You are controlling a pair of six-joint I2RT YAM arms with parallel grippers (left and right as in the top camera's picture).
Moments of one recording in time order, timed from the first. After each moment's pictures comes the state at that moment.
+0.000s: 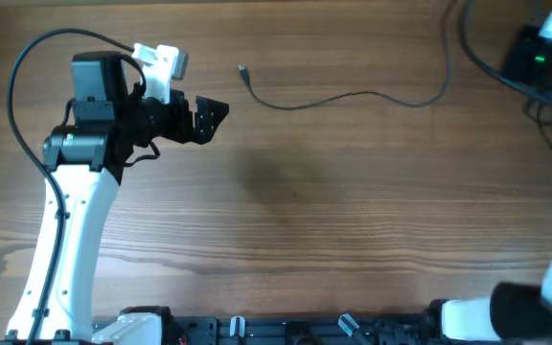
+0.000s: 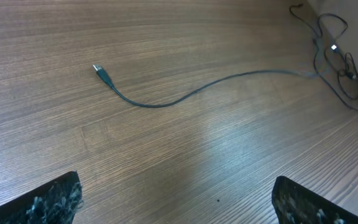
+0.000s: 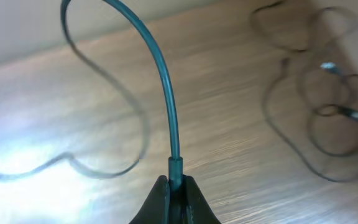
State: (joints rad) left arm -0.01 1.37 1.23 -0.68 0.58 0.07; right arm -0.11 1.60 1.99 -1.27 0.12 0.14
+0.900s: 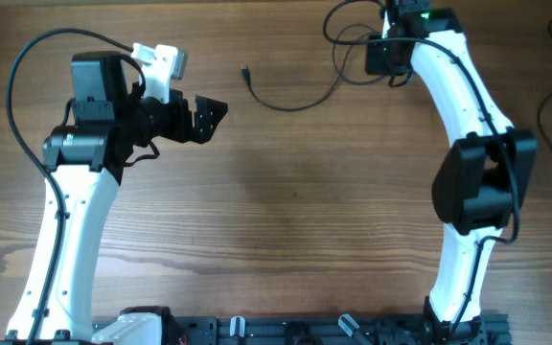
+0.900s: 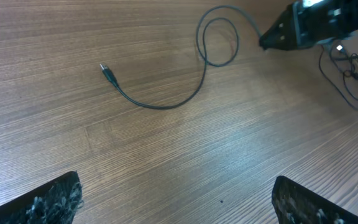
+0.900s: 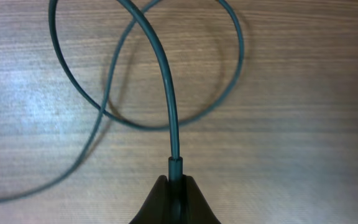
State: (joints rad) left arm -0.01 1.37 1.23 -0.68 0.56 0.07; right arm 0.16 2.22 1.98 -0.93 0.07 0.19
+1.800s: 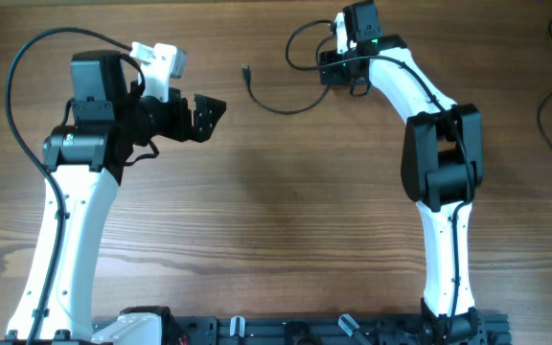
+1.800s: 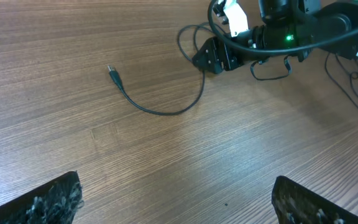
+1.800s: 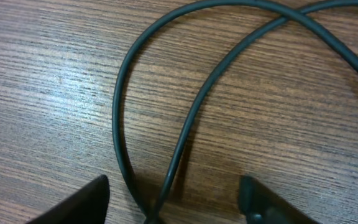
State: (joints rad) left arm -0.01 1.37 1.23 -0.67 0.54 0.07; right arm 0.23 2.46 1.98 -0.59 -0.09 0.07
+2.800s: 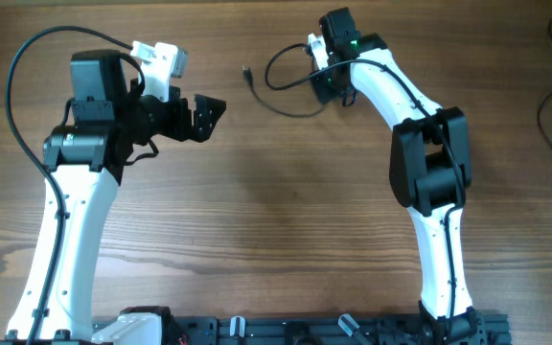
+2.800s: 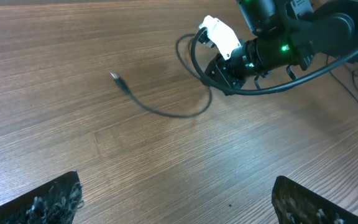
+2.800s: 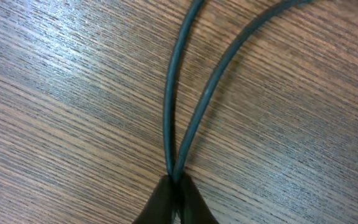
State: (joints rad) left arm -0.01 1.37 1.23 -0.66 0.54 0.09; right arm 0.31 2.46 2.02 -0.81 -0.02 -0.14
